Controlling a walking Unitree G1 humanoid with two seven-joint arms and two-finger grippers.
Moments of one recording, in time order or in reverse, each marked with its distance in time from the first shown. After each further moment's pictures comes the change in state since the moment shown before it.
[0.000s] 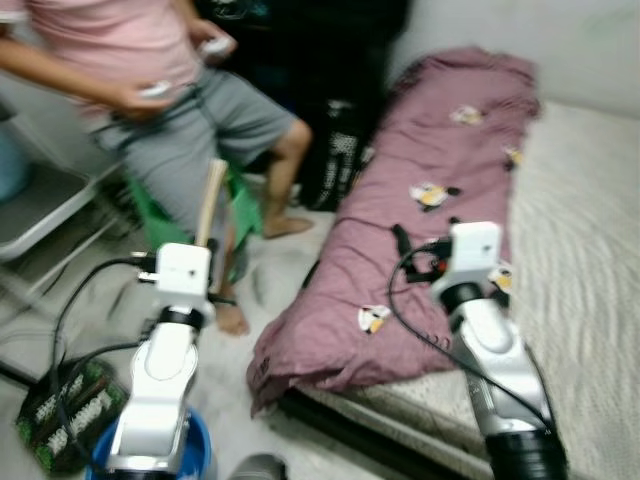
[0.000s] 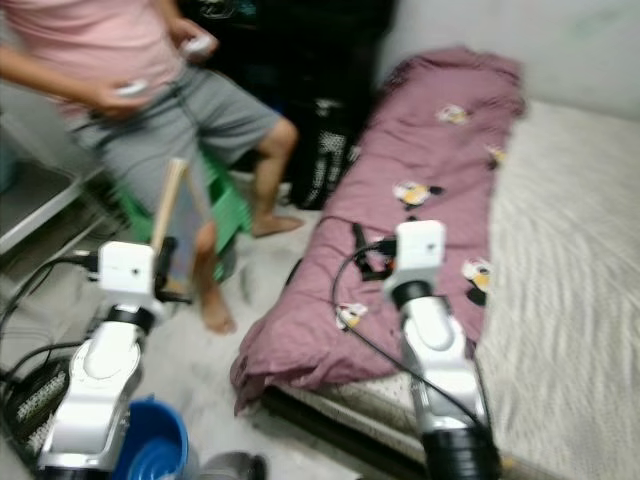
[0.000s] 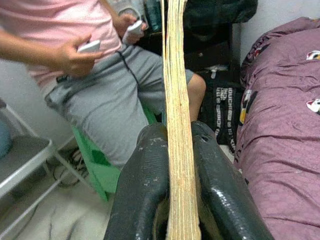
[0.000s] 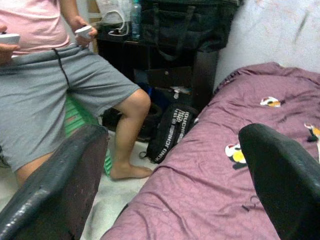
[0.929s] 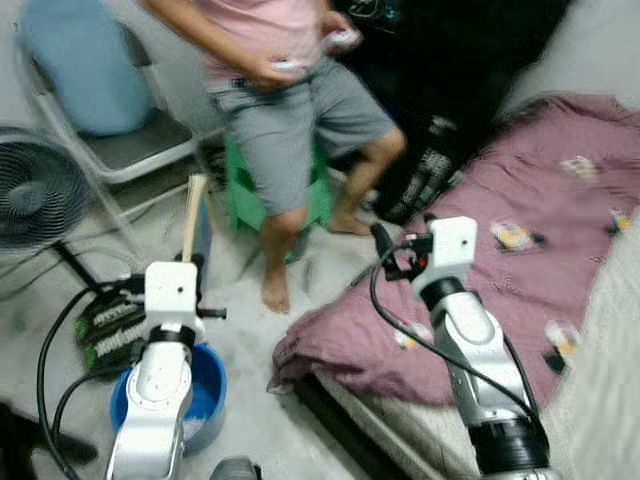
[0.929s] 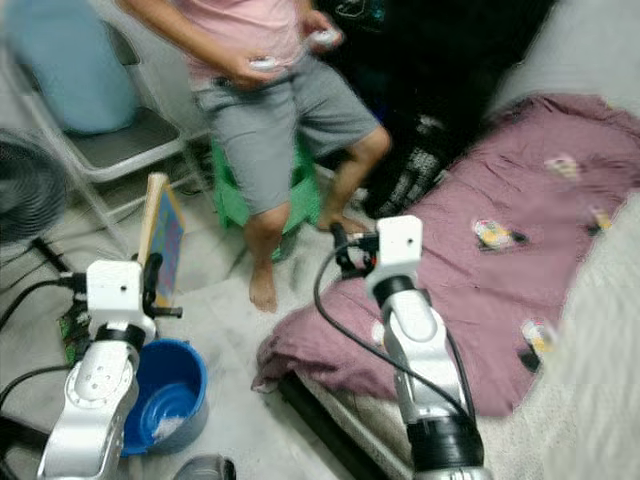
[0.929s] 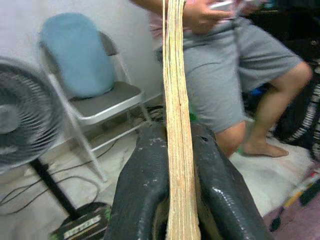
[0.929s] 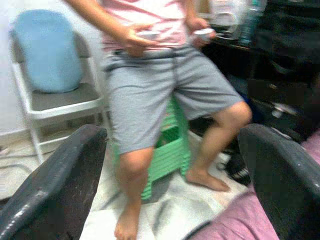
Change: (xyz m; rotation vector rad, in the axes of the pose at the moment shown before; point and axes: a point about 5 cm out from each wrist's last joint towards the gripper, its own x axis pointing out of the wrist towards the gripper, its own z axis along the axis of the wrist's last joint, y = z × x) left arm -0.017 0.011 -0.010 -0.008 0.038 0.112; right arm 0.014 0.022 -0.001 0.029 0.006 0.102
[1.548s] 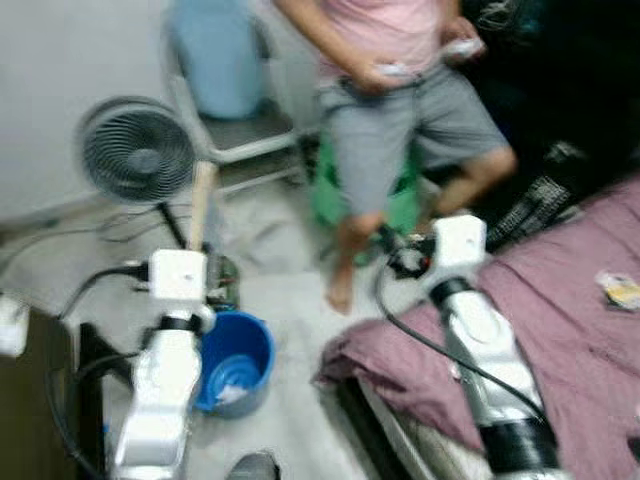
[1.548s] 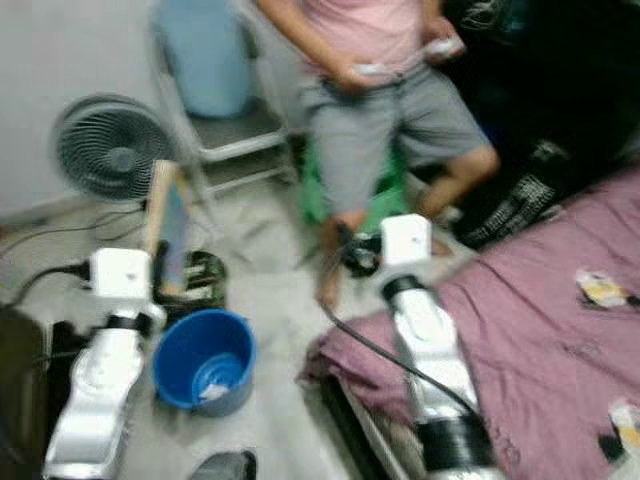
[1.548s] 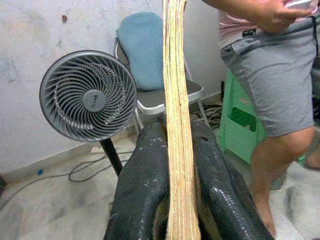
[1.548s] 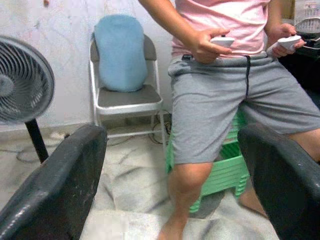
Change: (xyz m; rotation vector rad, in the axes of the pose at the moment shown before) left arm 0.008 -0.014 0.009 -0.018 -0.032 -0.047; right arm -0.007 -0.014 -0.003 -0.038 0.009 -0.032
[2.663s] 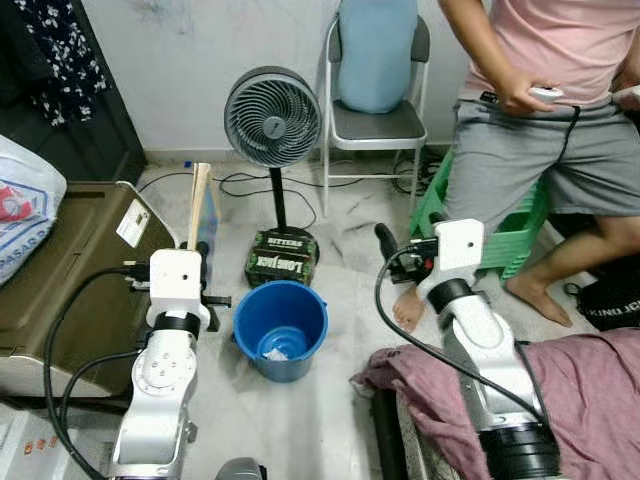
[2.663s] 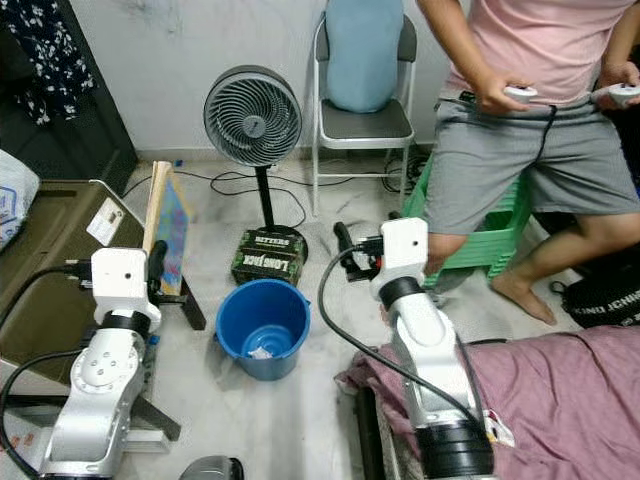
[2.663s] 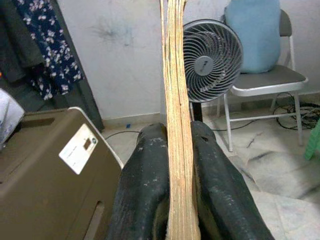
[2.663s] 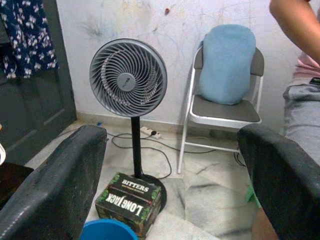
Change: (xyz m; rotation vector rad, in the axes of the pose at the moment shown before) left arm 0.003 0.007 -0.001 -0.001 0.000 0.026; right arm -0.002 0.004 0.005 -0.006 -0.026 0.032
